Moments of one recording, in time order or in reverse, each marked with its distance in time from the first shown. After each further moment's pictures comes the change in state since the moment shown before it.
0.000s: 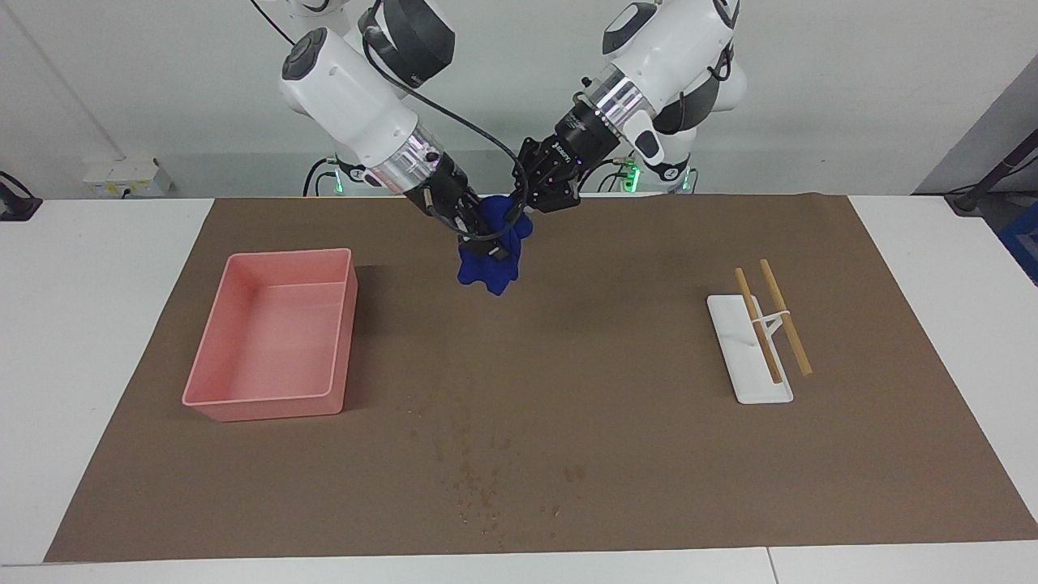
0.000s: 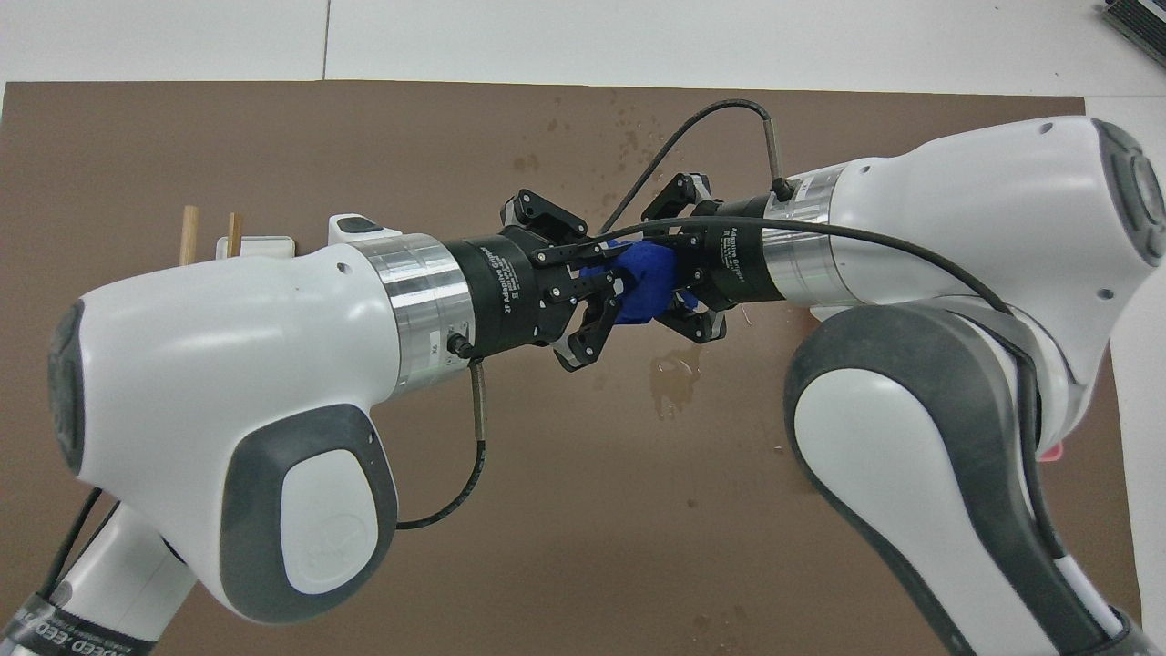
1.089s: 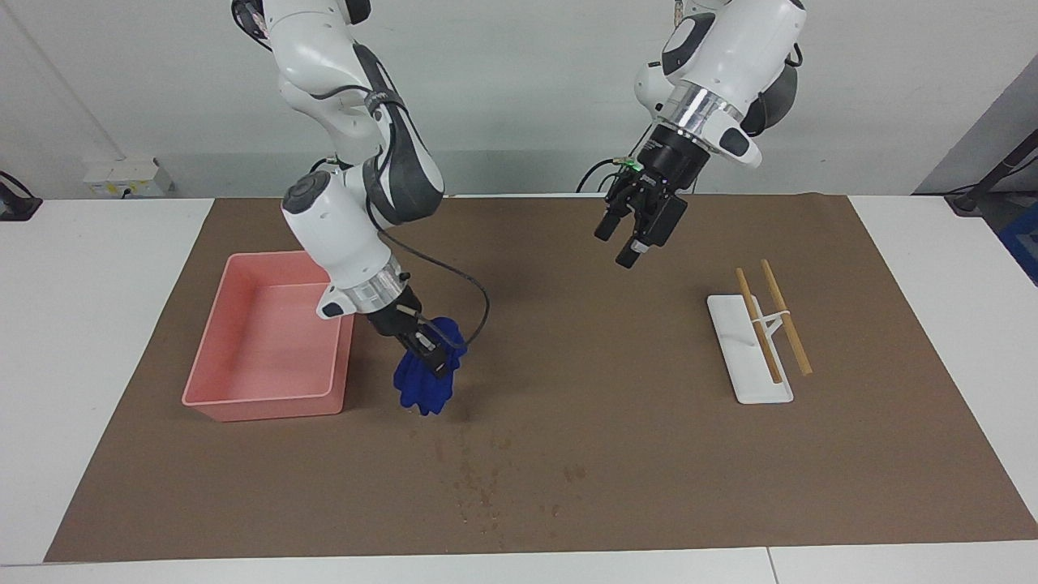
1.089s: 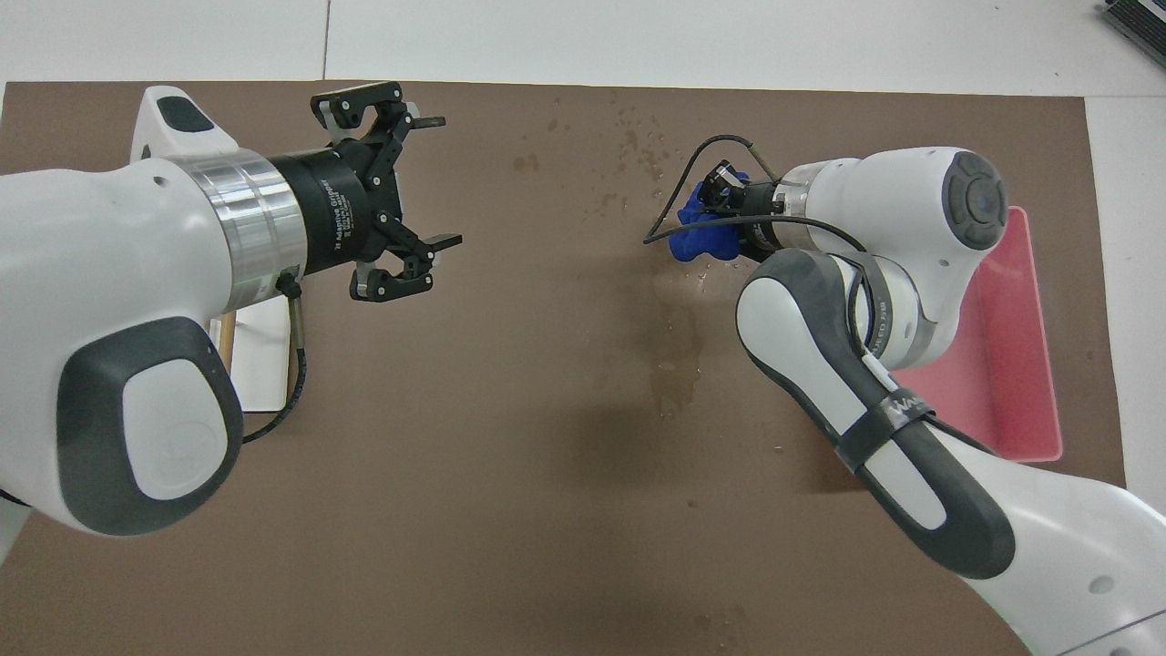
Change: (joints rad) left arm 0.192 -0.003 0.025 0.017 0.281 -0.057 0.470; right arm -0.088 0.280 -0.014 -0.087 -0.196 0.403 -0.730
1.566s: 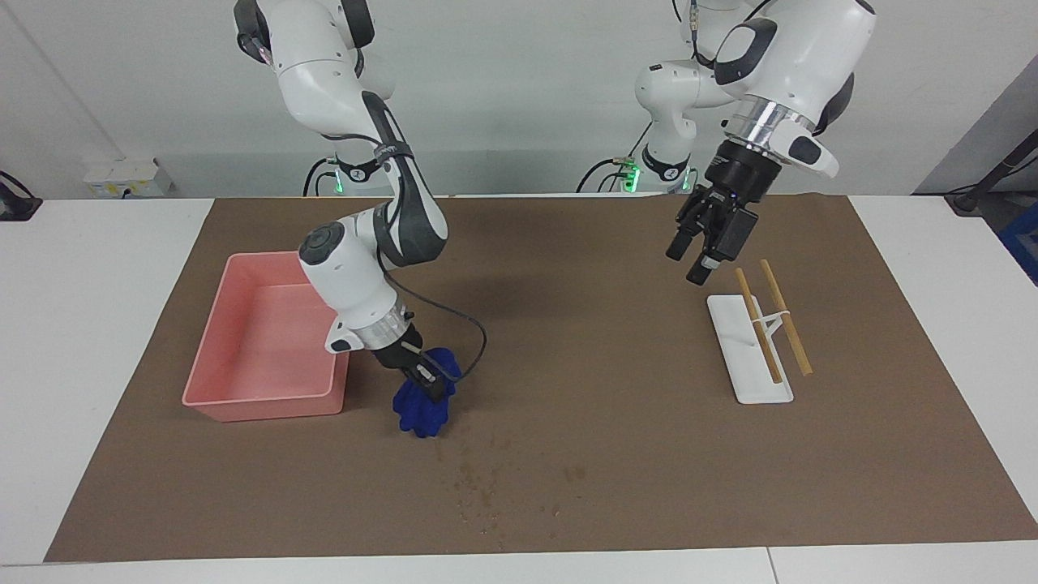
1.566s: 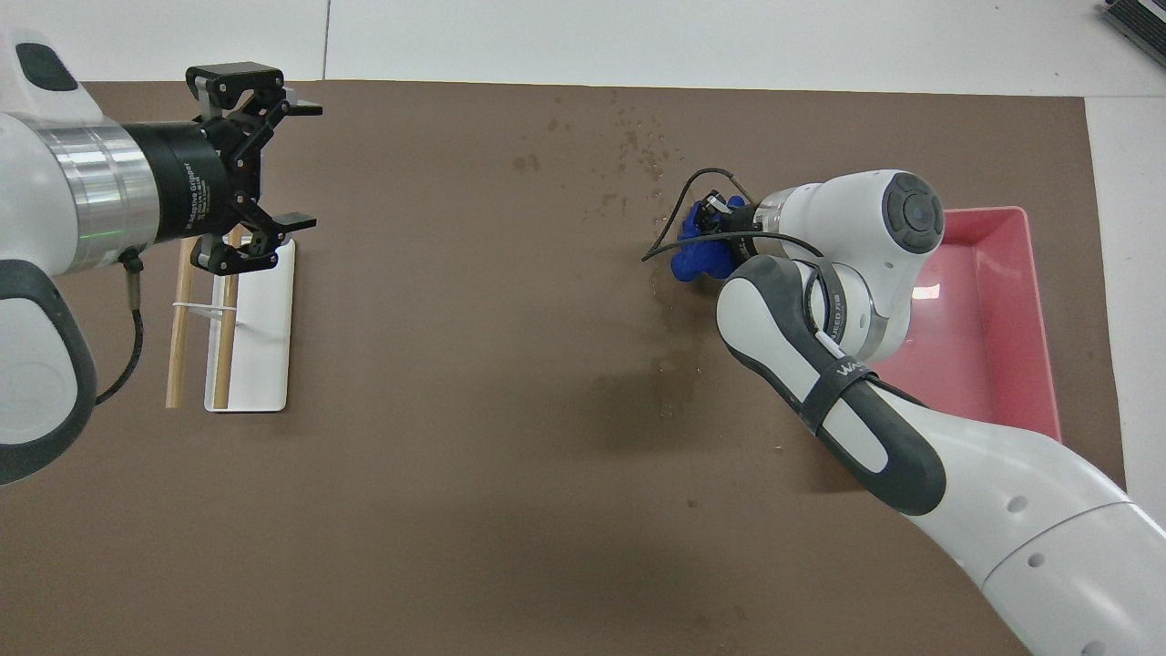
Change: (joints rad) left arm 0.146 0.000 0.009 0.036 0.126 -0.166 0.373; right arm -0.008 0.121 -0.001 -0.011 -0.014 0.036 -0.034
